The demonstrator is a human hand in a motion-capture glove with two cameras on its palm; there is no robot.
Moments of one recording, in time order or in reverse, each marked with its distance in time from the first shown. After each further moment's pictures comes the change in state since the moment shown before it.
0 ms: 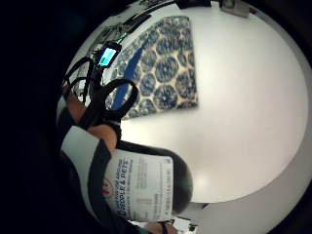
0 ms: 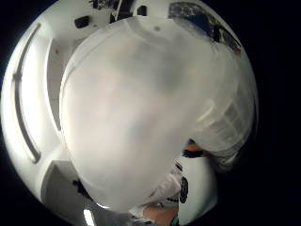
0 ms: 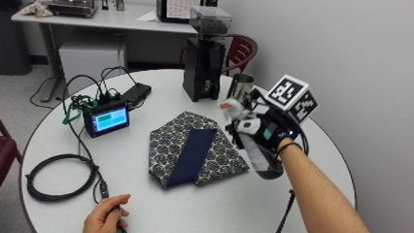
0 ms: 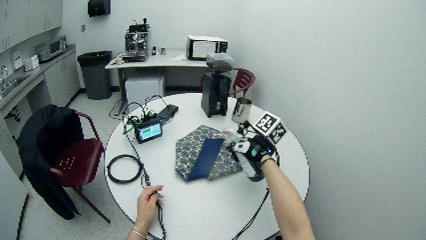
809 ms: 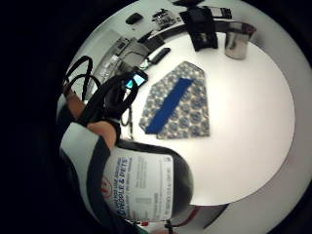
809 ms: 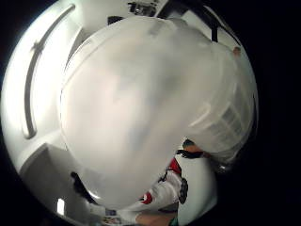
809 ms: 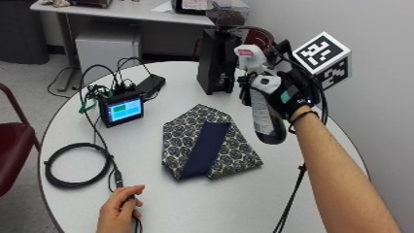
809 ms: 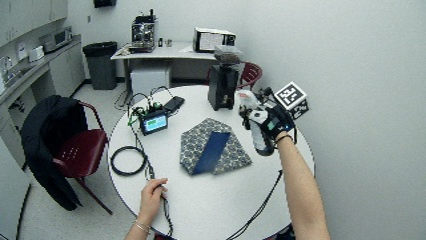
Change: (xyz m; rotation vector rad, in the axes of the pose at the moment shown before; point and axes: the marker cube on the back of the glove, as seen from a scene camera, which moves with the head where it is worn) arm -0.078 0.023 -0.075 0.238 -0.091 -0.174
